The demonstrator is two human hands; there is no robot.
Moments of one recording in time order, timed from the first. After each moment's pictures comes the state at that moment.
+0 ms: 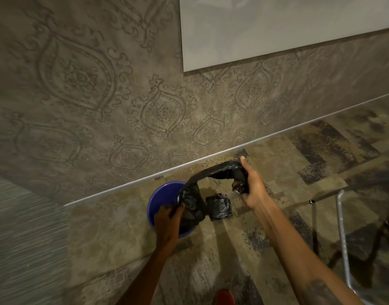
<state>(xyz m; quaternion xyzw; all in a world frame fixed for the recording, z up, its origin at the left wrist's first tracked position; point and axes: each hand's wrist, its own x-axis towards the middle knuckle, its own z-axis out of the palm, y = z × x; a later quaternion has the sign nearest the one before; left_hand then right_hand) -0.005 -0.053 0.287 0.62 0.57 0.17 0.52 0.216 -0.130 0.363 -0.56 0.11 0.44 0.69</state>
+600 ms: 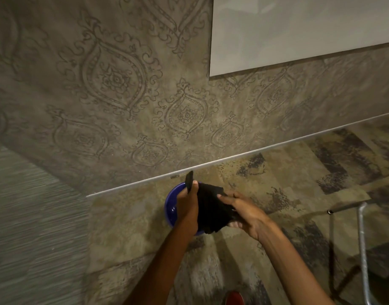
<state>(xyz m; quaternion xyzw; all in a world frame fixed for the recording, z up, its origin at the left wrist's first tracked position) 0.013 -0.028 0.363 0.44 0.61 0.23 0.62 0.124 -0.128 0.381 -0.65 -0.05 0.58 0.49</state>
